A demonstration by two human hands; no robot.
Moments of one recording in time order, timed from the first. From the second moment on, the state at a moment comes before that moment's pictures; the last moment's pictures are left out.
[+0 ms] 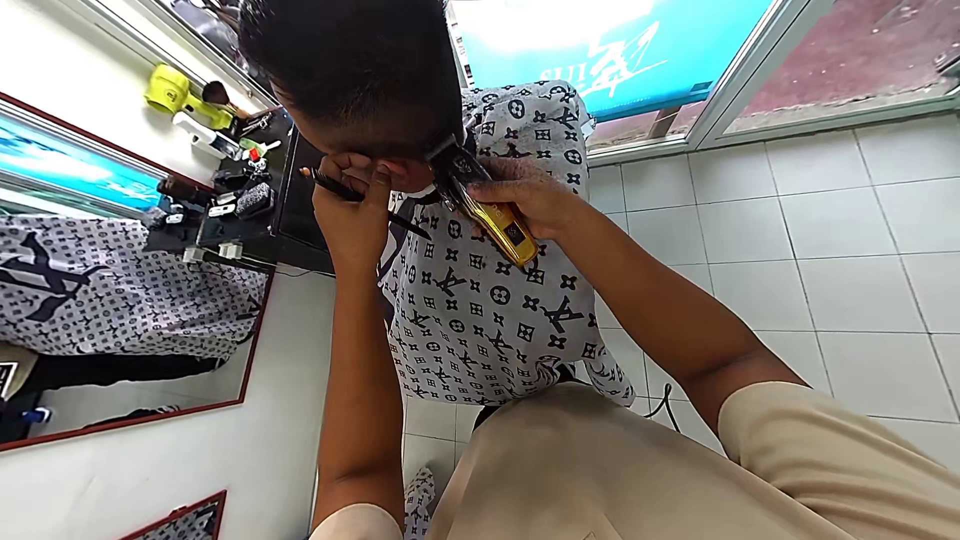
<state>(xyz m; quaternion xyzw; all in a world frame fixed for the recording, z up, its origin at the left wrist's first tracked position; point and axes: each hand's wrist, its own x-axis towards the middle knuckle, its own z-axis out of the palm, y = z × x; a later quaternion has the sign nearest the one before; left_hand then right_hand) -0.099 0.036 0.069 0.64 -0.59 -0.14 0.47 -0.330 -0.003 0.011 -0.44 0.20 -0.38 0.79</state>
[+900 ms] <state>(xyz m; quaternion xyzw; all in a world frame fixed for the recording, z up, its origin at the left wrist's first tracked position) -0.101 0.036 0.068 0.64 -0.60 -0.13 0.47 -0.317 -0.010 0.022 -0.42 0.15 -0.44 0.78</state>
